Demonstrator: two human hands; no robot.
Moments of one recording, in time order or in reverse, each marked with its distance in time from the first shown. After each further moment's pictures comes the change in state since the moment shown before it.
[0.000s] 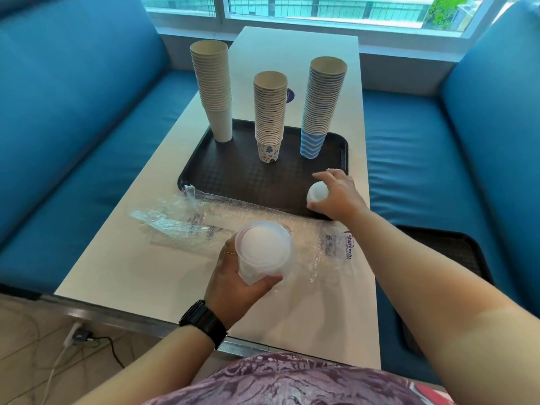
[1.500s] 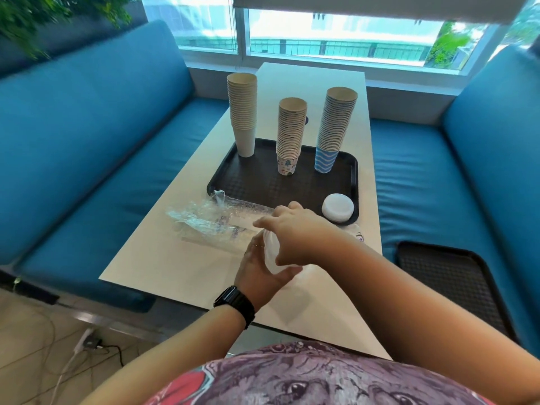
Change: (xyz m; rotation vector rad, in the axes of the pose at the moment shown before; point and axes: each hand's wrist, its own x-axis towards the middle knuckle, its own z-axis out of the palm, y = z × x) left_hand -0.007 0.012 -0.003 0.040 -0.024 -0.094; right_hand -0.131 -0.165 -0.023 -0.496 -0.306 -0.472
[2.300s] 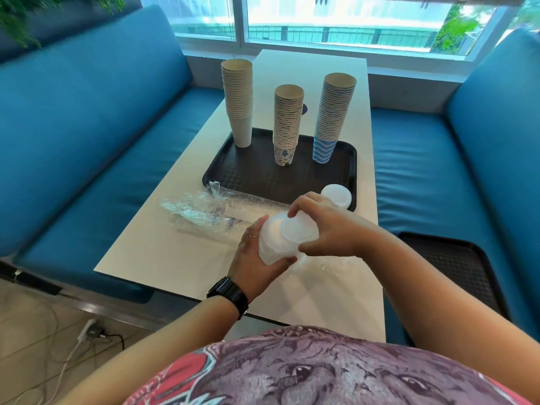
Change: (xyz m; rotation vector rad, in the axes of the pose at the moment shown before) left_hand 0.000 -0.007 -0.001 0.012 0.030 0.081; right_hand -0.031 0.067 0.024 0.499 0.110 -0.007
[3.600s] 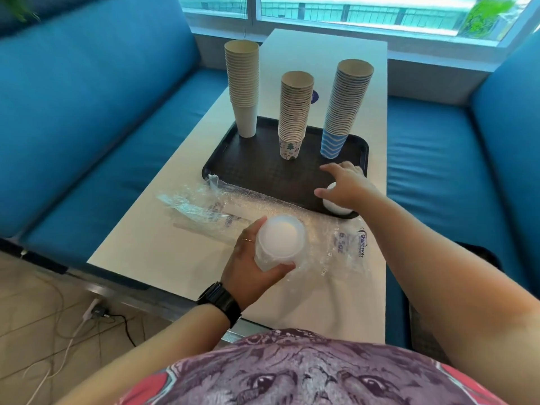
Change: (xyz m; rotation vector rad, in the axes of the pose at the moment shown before) left_hand 0.001 0.000 0.006 -0.015 0.005 -0.022; right_hand 0.096 0.099 -0.020 -0.150 0.137 0.406
